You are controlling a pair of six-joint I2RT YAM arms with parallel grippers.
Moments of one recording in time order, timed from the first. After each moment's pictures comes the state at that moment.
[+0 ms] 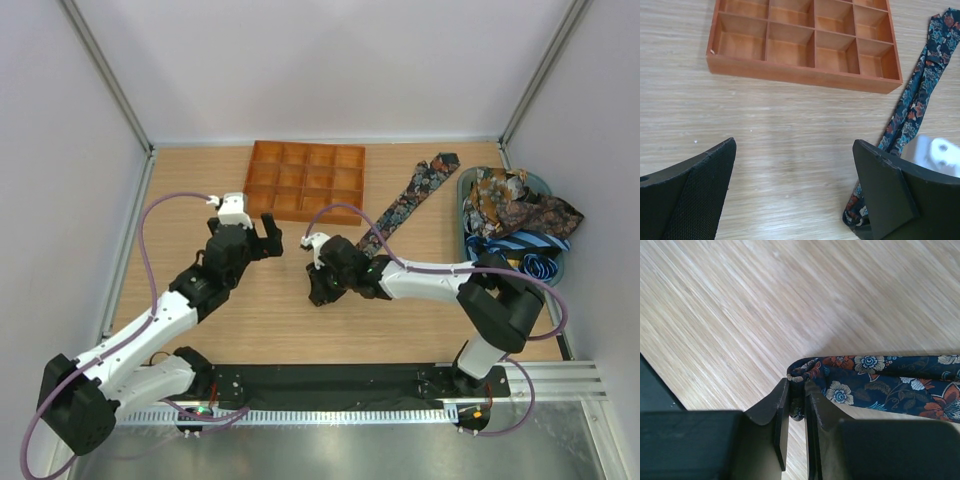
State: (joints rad) left arm -0.62 0.99 0.69 -0.07 -0.40 -0.40; right arm 0.94 1.64 0.90 -0.07 -0.12 0.29
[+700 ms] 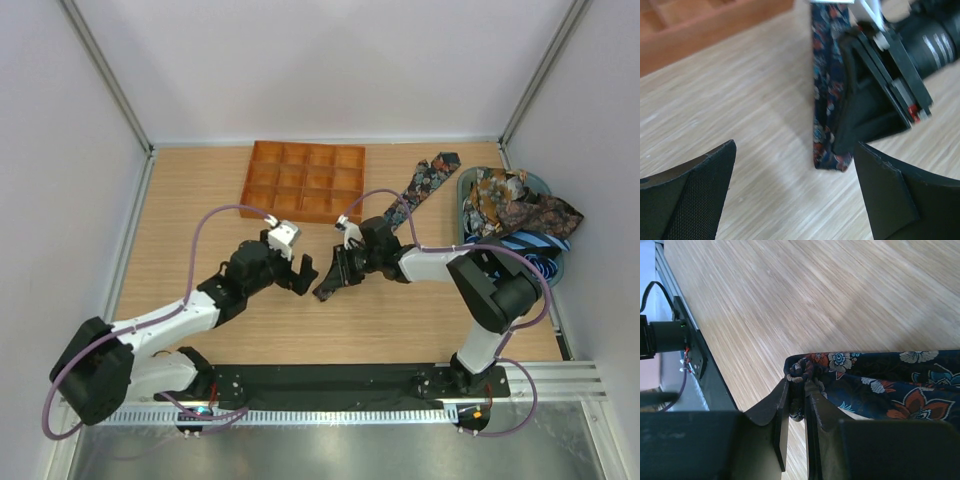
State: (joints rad) left arm -0.69 1.13 0.50 0.25 0.05 -0.15; right arm 0.62 1.72 0.77 0.20 -0.64 0.46
